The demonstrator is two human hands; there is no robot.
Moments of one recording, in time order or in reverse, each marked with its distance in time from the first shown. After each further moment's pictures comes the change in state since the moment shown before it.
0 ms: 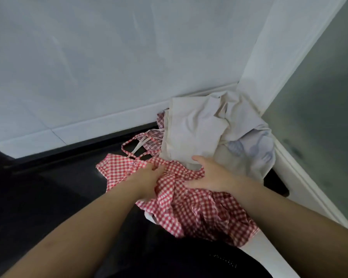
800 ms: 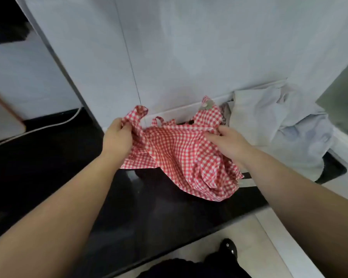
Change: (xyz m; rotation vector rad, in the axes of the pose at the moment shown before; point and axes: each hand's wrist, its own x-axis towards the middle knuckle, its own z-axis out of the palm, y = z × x) left_hand -0.175 -0.206 -0.044 -1.179 0.930 -0.293; right_hand -0.025 -0.198 0.105 0.521 0.375 -0.123
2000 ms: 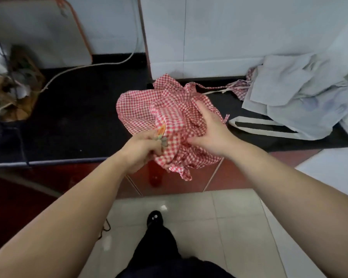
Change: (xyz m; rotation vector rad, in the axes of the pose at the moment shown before) left_hand -0.273 -0.078 -0.077 -0.409 -0.487 -0.224; right_hand -0.206 0.035 0.070 -0.404 -0.319 -0.413
